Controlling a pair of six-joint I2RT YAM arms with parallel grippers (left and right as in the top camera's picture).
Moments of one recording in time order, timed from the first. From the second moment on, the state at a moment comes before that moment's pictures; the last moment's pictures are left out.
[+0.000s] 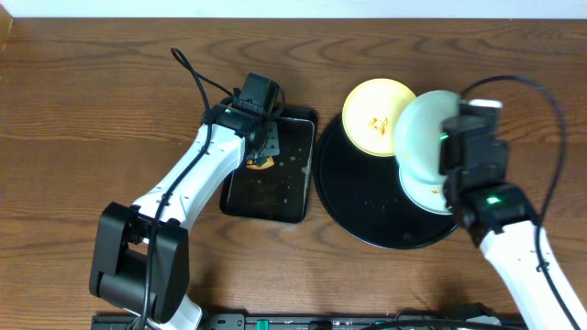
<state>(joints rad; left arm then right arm) -0.37 1.75 1.27 -0.77 -0.08 -0.46 0.21 1.16 0.89 -0.52 0.62 0.16</state>
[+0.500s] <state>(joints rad) -0.37 1.75 1.27 -0.79 -0.08 -0.46 -0.41 1.28 0.90 -0.40 0.34 0.41</state>
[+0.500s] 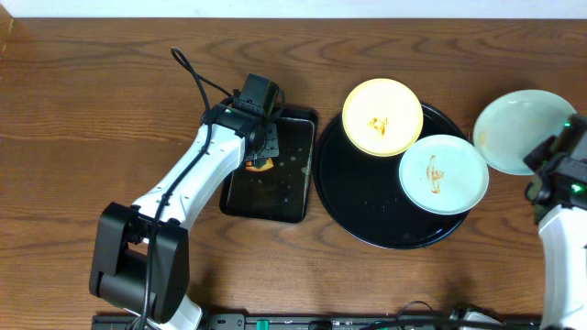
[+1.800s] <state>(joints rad) -0.37 1.75 1.27 -0.80 -0.08 -0.46 -0.51 1.38 0.87 -0.75 -0.36 0.14</state>
